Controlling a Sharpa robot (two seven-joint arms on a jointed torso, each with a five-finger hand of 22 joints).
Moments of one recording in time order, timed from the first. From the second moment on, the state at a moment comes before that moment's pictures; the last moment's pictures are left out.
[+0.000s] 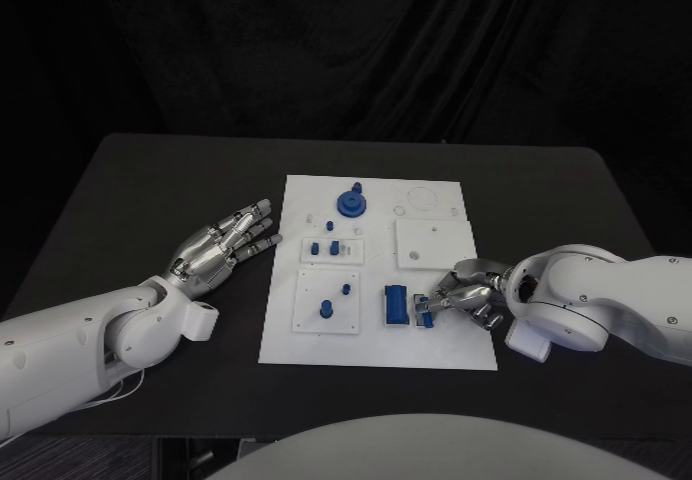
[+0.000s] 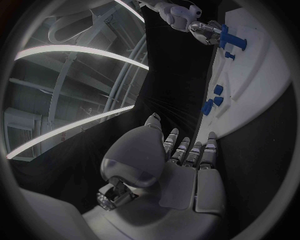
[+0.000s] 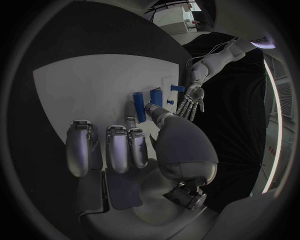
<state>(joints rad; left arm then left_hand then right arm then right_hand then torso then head) 1.07 -0.90 -0.21 1.40 -0.07 0.17 0.66 1.35 0.27 -0.26 0.24 0.35 0.33 0.00 0.04 0.06 0.07 0.11 0.13 0.03 0.03 0.18 0.02 0.01 0.16 0.12 0.28 0.08 0.22 1.22 -1.15 -0.25 1.93 -0.72 -0.19 -0.49 1.01 -0.03 0.32 0.08 0.31 0.86 0.07 0.42 0.66 1.47 -0.01 1.57 1.31 1.47 -0.07 1.51 1.31 0.03 1.47 0.04 1.43 1.31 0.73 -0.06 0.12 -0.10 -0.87</state>
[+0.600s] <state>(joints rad) 1.07 -0.90 -0.21 1.40 -0.07 0.17 0.66 1.35 0.27 -0.26 0.23 0.35 0.33 0.00 0.04 0.06 0.07 0.11 0.13 0.03 0.03 0.18 0.02 0.01 0.16 0.12 0.28 0.08 0.22 1.22 -1.16 -0.25 1.93 -0.74 -0.20 -0.49 0.98 -0.02 0.23 0.15 0.25 0.86 0.08 0.45 0.67 1.47 0.00 1.57 1.31 1.47 -0.07 1.51 1.31 0.03 1.46 0.04 1.43 1.31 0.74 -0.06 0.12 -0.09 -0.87</state>
